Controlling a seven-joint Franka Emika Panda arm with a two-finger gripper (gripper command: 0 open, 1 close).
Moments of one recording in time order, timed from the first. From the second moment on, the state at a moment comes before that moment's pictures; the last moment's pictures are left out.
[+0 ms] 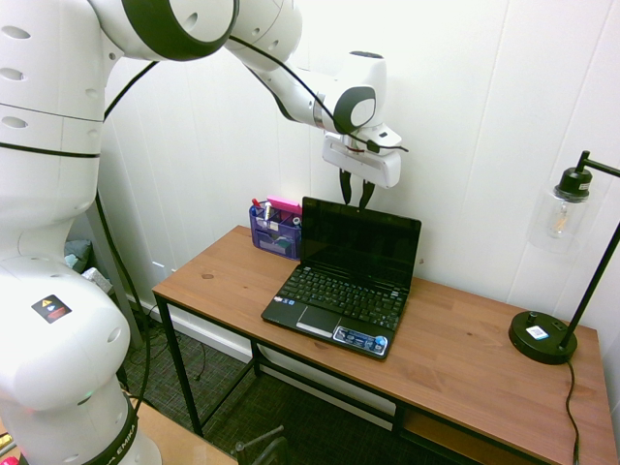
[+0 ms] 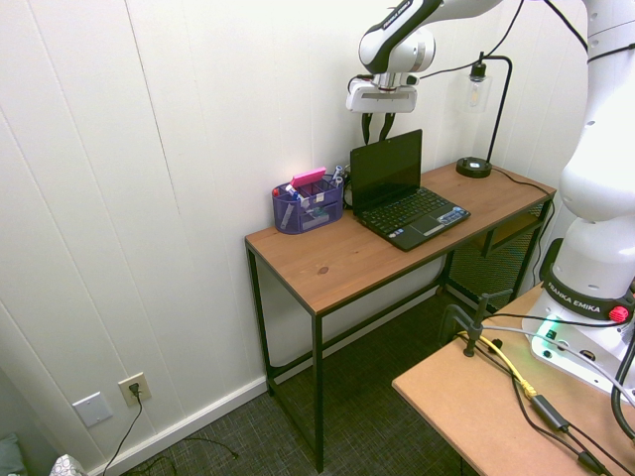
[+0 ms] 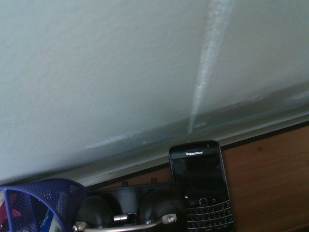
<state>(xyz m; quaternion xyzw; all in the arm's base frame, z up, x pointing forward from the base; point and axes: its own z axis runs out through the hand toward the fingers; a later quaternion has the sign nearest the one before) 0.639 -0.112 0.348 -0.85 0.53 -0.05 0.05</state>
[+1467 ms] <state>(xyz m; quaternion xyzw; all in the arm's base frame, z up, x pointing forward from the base) 0.590 -0.115 0.309 -0.86 0.51 0.05 0.00</state>
